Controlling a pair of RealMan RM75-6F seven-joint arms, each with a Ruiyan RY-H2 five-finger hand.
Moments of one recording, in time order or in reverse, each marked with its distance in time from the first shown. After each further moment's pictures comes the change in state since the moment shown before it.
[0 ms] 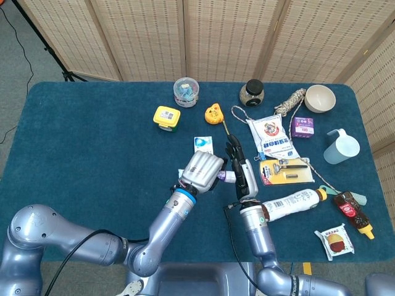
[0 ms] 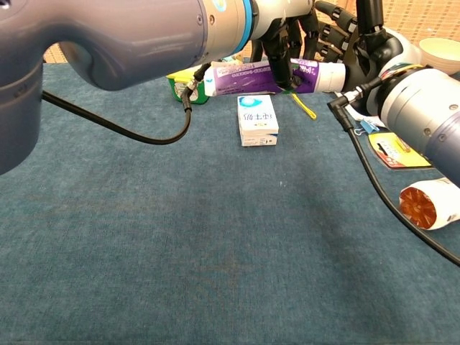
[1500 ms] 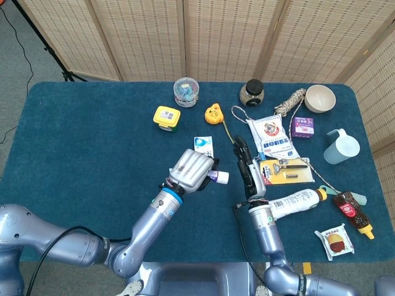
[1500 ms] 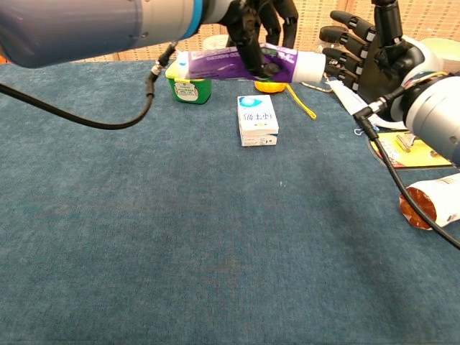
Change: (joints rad) left arm 0.091 0.140 0.046 -0.124 0.057 -0.014 -0.003; right arm -0.035 0.068 -0.012 0.045 -0.016 -0.002 0.009
